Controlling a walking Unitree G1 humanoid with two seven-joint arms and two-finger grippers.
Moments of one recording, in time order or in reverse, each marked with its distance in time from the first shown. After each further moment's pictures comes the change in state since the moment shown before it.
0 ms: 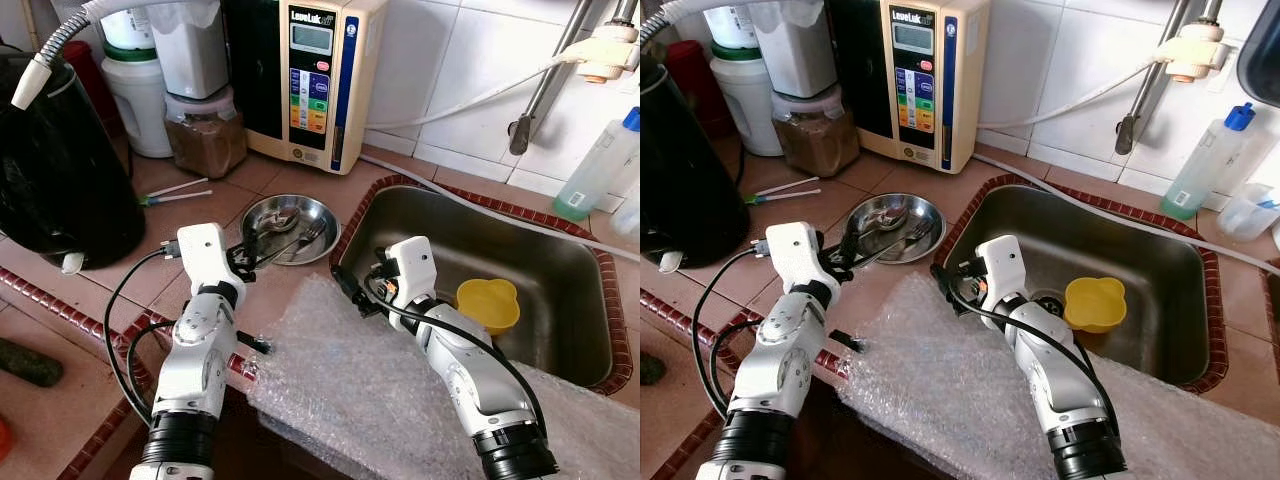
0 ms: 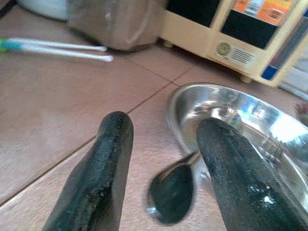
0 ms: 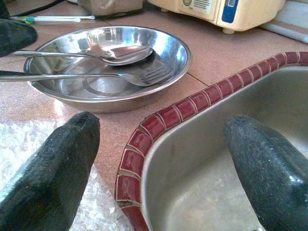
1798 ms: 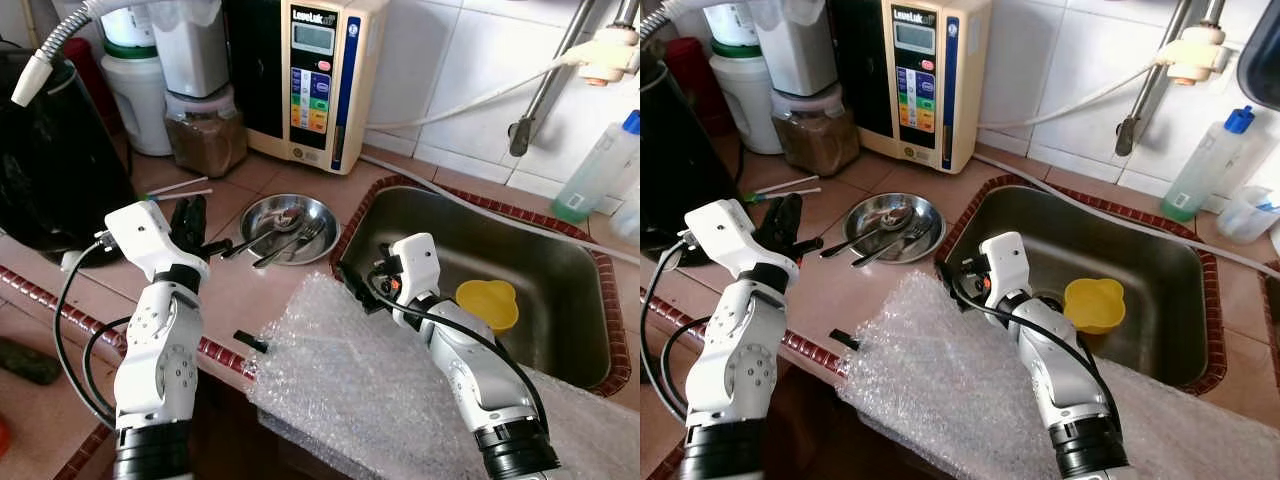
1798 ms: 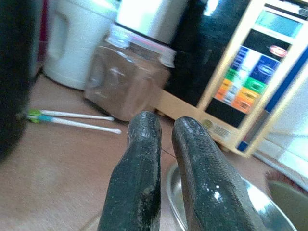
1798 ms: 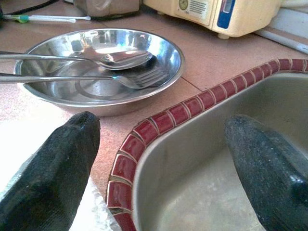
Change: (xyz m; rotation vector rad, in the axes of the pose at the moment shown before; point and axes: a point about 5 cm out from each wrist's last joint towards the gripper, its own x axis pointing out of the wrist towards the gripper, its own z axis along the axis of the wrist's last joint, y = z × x) left arm -0.026 0.013 0.044 -0.079 -0.237 -0.059; right arm 0.002 -0.003 0.000 -0.015 -0.009 -0.013
